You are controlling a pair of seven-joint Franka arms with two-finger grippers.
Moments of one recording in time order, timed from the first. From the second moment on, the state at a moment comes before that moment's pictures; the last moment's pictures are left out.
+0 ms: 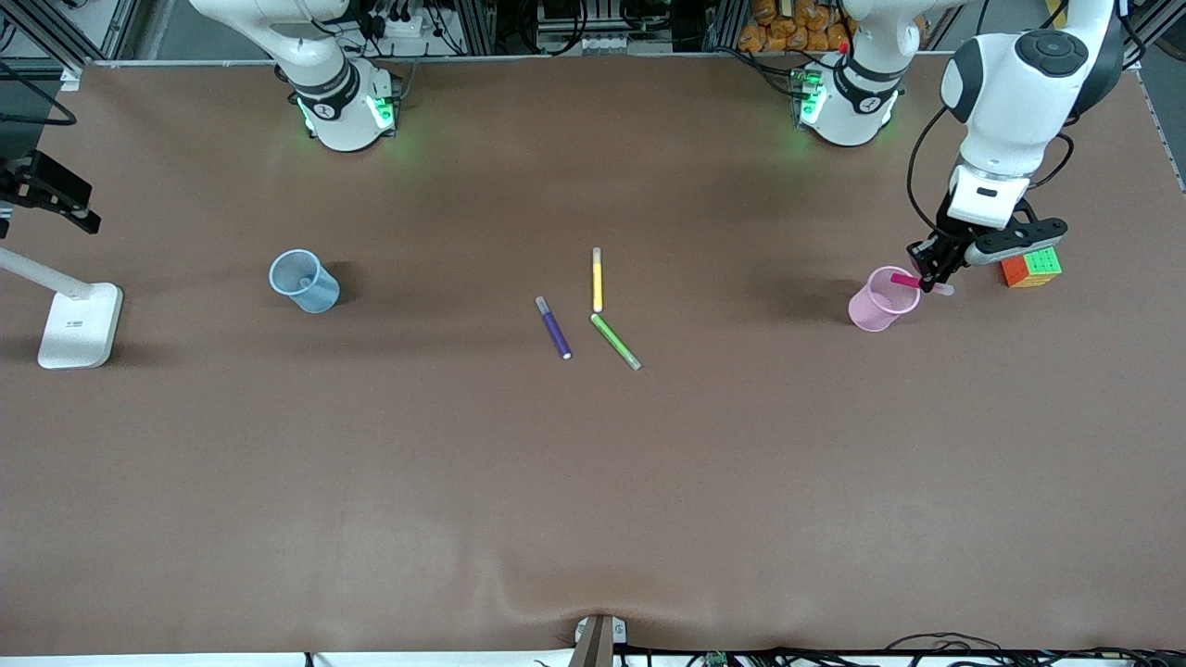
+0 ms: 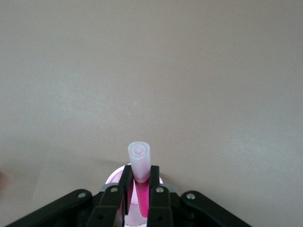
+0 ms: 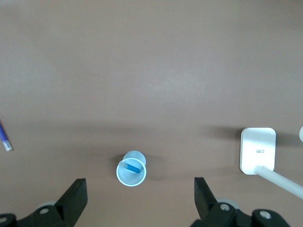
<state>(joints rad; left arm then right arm) 0.23 -0.34 -0.31 -2.68 0.00 2.72 -0.35 -0.01 -0.06 -0.06 -1.57 -0.03 1.56 -0.15</state>
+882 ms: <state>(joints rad) 0.26 -0.24 -0.31 -2.78 0.00 2.97 -0.35 0.01 -0.04 -0.06 -1.55 0.00 1.54 -0.15</state>
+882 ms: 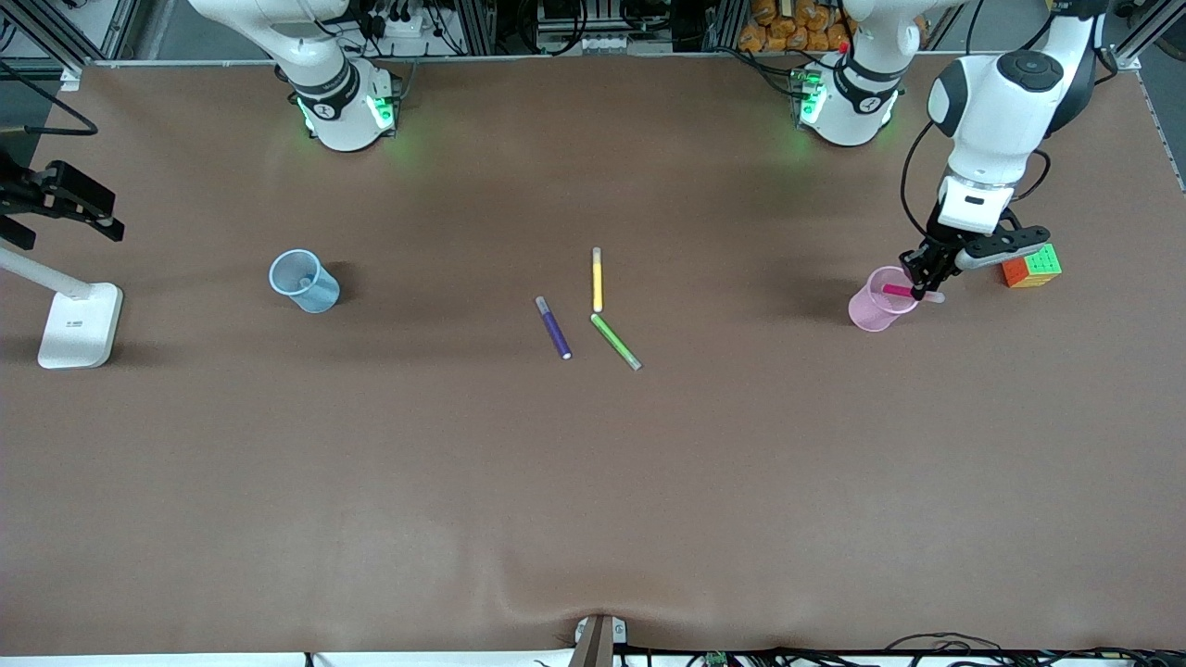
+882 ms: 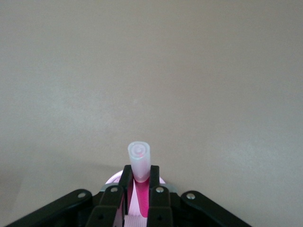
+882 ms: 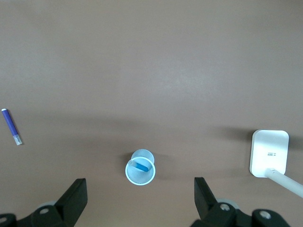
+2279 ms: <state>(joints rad) 0.28 -0.17 -0.31 -2.52 0.00 2.62 -0.33 0.04 -0.04 -0.06 -1.55 0.02 1.52 0.07</state>
